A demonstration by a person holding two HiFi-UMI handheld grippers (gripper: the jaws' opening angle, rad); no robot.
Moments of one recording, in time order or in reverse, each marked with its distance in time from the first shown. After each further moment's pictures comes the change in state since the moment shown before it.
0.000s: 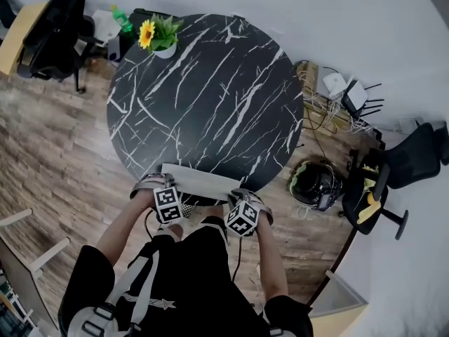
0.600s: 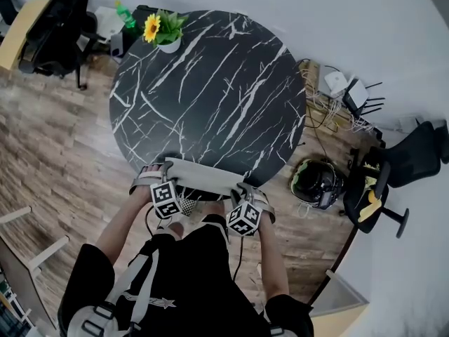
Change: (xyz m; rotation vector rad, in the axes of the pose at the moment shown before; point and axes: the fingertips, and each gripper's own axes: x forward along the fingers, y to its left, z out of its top) left arm -0.010 0.024 -0.004 -0.083 -0.097 0.173; right arm -0.004 -0.007 0.001 -0.062 -0.039 -0.172
